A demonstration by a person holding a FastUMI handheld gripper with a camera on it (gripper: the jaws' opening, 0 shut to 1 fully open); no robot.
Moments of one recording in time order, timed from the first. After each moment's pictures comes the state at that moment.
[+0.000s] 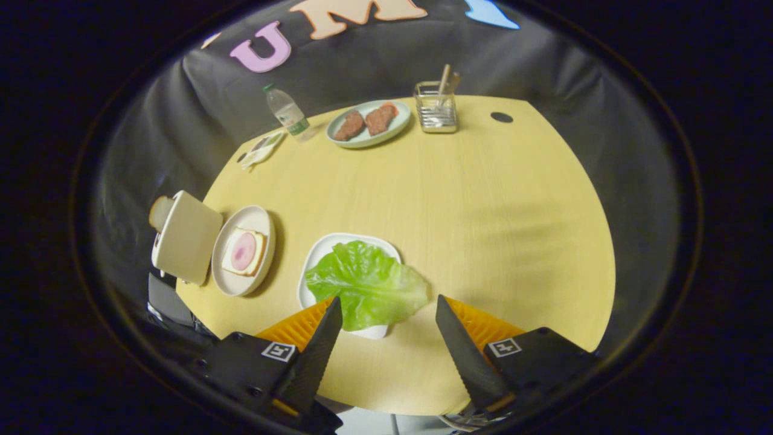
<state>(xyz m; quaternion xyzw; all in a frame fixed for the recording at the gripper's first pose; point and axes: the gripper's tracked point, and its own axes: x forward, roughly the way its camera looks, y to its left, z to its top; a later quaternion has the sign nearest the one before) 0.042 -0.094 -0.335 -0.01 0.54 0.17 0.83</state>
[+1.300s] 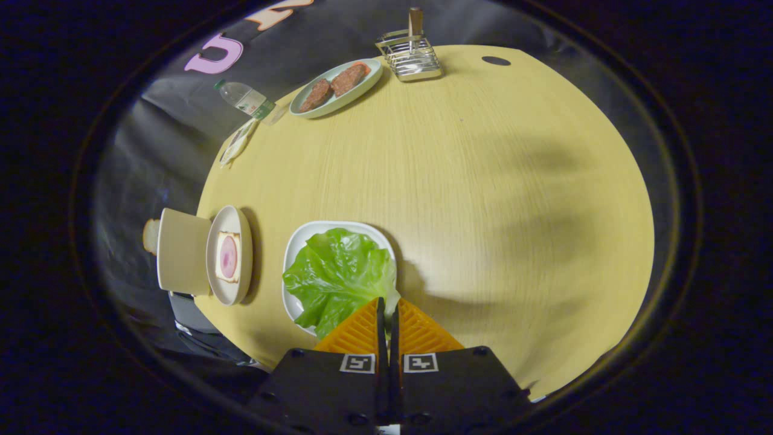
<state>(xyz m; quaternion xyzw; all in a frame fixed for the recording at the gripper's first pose) 0.047 -0.090 -0.381 0.04 0.61 0.17 0.77</state>
